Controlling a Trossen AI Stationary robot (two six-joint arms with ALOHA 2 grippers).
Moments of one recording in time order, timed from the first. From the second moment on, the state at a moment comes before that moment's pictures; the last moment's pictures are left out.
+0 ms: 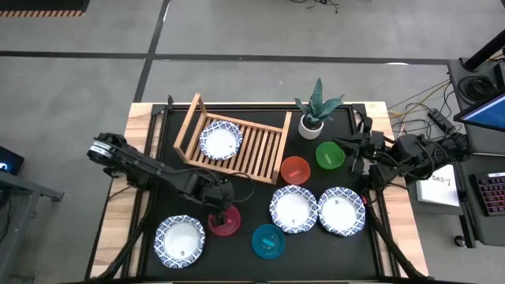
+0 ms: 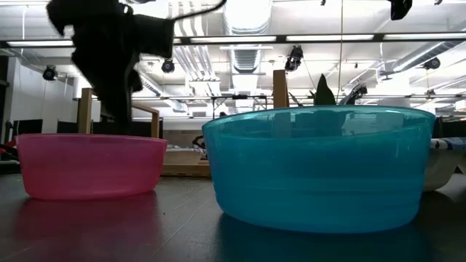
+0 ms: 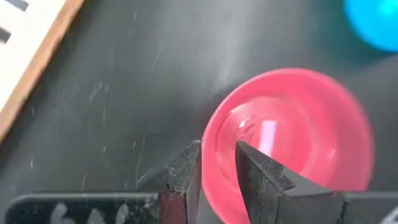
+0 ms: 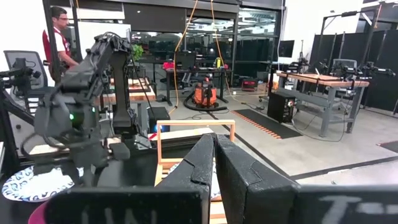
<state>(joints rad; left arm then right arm) -0.34 1.59 1.05 -0.70 -0.10 -0.64 0.25 0.44 0.58 -0.07 0.55 -0.08</state>
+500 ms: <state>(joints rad) -0.34 1.59 0.98 -0.66 -0.12 -0.69 0.25 0.44 0.58 -0.07 0.55 -0.08</state>
